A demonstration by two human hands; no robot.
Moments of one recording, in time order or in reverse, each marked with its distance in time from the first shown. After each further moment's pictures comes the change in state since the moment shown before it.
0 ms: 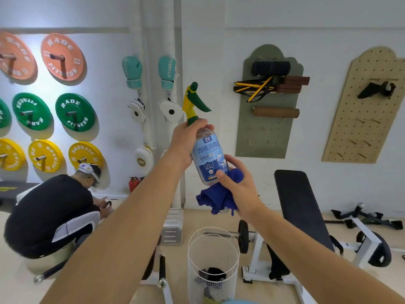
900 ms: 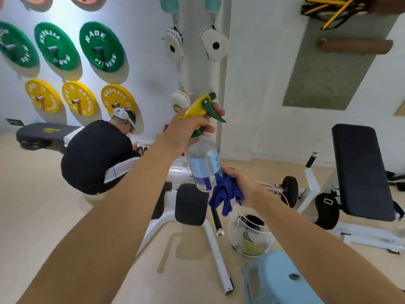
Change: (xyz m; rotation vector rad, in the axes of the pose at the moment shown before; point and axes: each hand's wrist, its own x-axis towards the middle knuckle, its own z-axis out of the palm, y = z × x) left_hand 0.026 -0.067 -0.294 0.074 -0.202 -0.099; right_hand 0.073 0.245 0.169 0.128 -0.161 0.759
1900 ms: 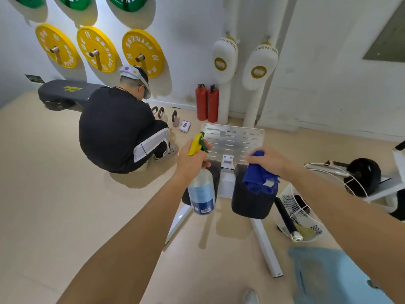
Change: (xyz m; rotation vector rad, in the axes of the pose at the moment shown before) left_hand 0.026 -0.209 -0.320 0.242 0.399 -0.407; right_hand 0.307 0.055 0.093 -0.853 0.145 0.082
